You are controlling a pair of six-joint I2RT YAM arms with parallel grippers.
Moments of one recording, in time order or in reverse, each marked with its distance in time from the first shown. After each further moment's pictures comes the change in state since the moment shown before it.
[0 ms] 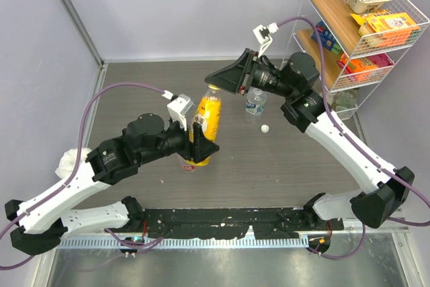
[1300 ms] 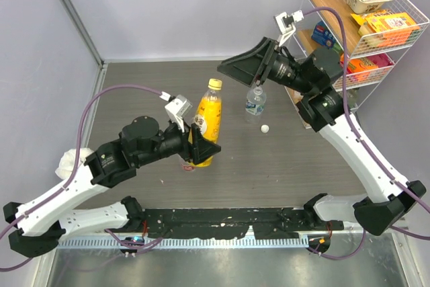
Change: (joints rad) left arm -0.002 -0.061 -0.071 0.151 0.109 -0.027; right arm -0.073 -0.068 0.048 0.039 -0.040 0.116
